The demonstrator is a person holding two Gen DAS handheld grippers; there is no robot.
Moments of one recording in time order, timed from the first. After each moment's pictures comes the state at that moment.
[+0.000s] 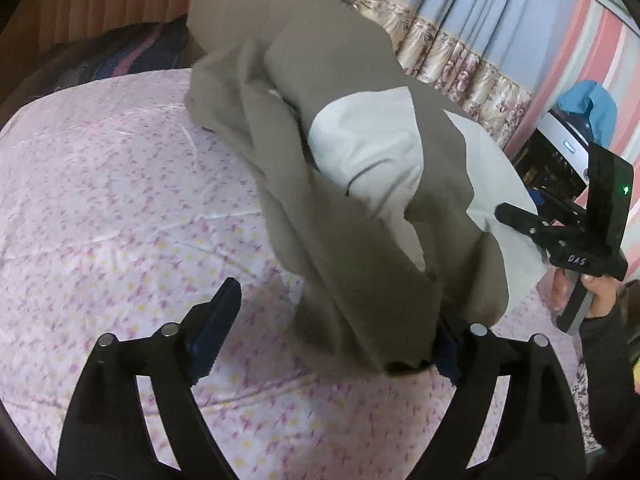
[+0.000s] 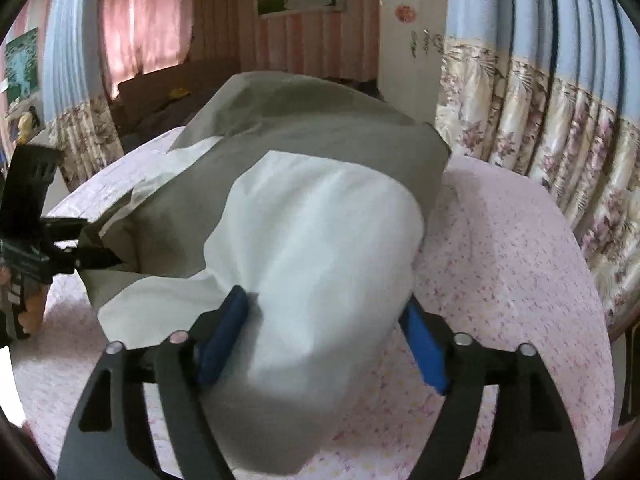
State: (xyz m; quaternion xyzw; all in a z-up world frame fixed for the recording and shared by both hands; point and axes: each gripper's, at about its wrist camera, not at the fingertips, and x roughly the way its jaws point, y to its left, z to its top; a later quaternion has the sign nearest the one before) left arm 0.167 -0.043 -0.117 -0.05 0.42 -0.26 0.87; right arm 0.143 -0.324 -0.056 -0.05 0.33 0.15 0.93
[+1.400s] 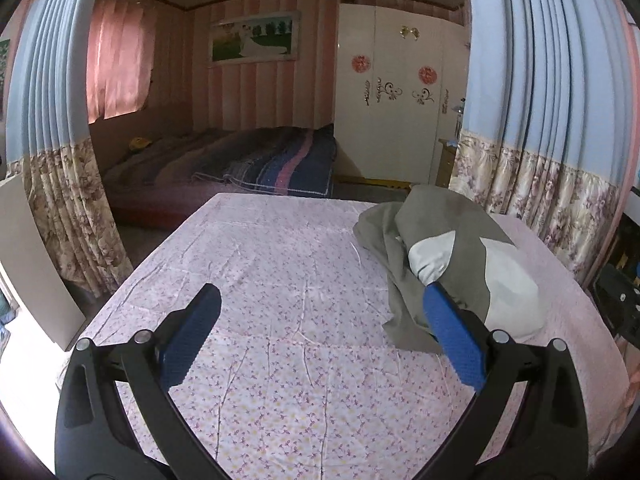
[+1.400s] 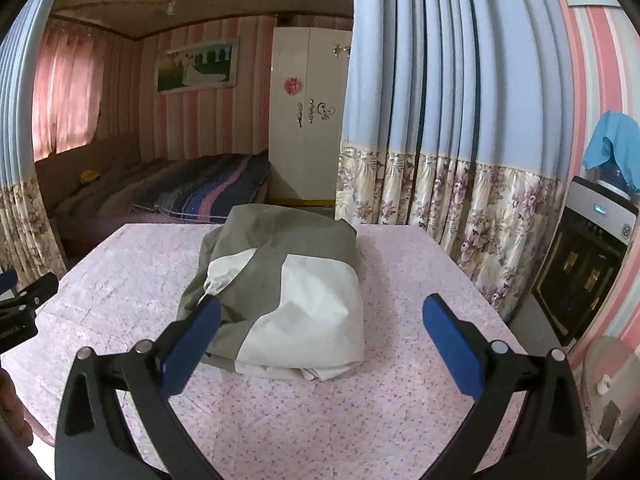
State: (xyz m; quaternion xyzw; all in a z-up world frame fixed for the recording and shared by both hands) left arm -0.017 0.011 0.037 -0.03 0.24 0.03 0.97; right arm -0.050 -0.247 0.057 0.00 0.20 -0.07 0.98
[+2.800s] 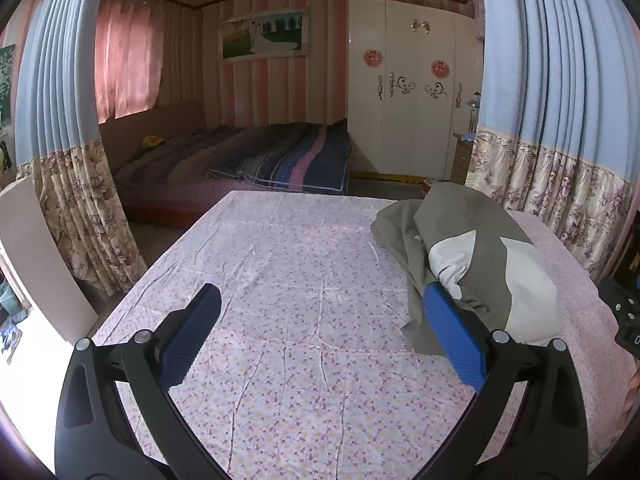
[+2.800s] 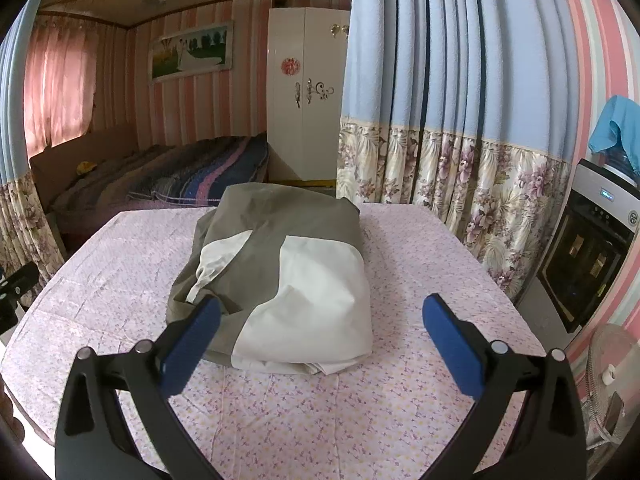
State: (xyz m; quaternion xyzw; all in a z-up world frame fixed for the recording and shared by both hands) left arm -0.003 0.016 0.030 -0.02 0.25 0.06 0.97; right arm -0.024 -0.249 0.040 0.01 0.24 -0.07 0.97
